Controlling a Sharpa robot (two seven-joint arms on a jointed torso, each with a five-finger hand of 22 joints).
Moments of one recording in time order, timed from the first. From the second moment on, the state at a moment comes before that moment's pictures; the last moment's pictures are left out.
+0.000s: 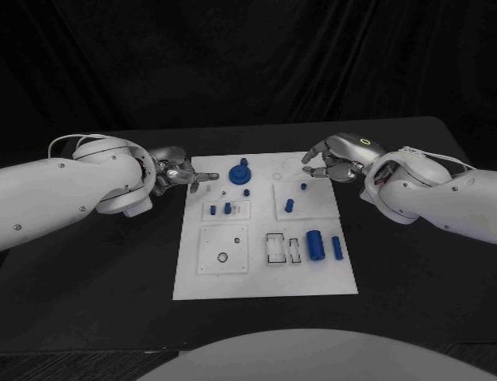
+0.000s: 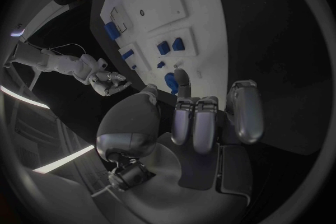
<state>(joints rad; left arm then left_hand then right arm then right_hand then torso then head) 1.39 -0.75 -0.21 1.44 -1.07 0.01 -0.37 0.82 0.06 -0.01 0.29 0.06 1.11 0.01 0.34 1.30 1.46 -0.05 1.57 1.31 1.47 -0.09 1.57 1.31 0.06 1.44 0.02 1.27 1.31 1.25 -0.94 -0.21 1.50 -1.42 -0.50 -0.01 1.48 0.09 -0.13 0.28 0.65 0.88 0.10 0.15 0.17 1.42 0.02 1.42 1.53 1.47 -0.05 1.25 1.31 0.10 1.40 0.05 0.87 1.31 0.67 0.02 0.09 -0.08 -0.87</state>
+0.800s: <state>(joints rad) 1.36 -0.70 -0.21 1.32 -1.49 -0.26 0.39 1.49 -0.08 0.16 0.22 0.08 0.76 -0.05 0.07 0.45 0.68 -0.04 0.31 0.45 1.17 -0.05 1.12 1.00 0.11 1.25 0.10 1.00 1.31 1.25 -0.99 -0.21 1.58 -1.42 -0.61 0.08 1.48 0.09 -0.12 0.29 0.65 0.91 0.11 0.15 0.17 1.37 0.01 1.37 1.53 1.47 -0.05 1.26 1.31 0.10 1.40 0.05 0.87 1.31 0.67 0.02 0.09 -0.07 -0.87</state>
